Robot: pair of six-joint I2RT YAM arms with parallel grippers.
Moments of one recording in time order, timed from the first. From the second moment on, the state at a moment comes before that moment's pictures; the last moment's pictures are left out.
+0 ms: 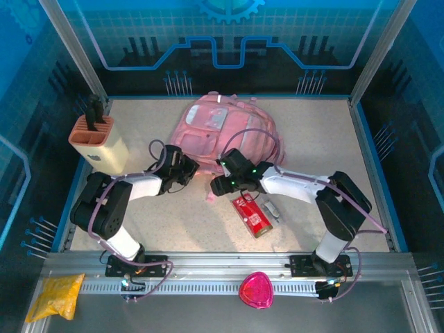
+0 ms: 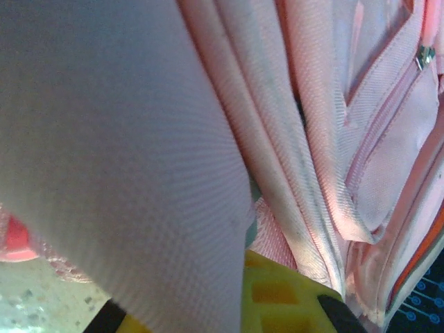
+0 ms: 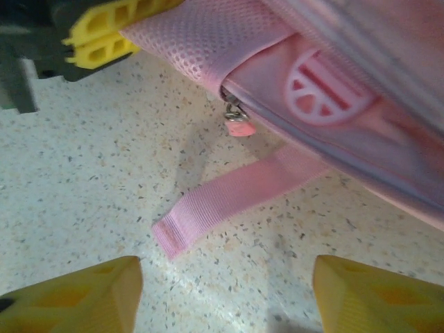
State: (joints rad) left arm -0.32 1.63 0.67 0.23 0.22 -1.29; right arm 0.83 1.71 1.09 -0.36 -0.03 0.40
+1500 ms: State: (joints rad) left arm -0.41 1.56 0.66 0.21 0.10 -1.32; right arm 0.88 1.89 1.09 -0.06 0.34 0.39
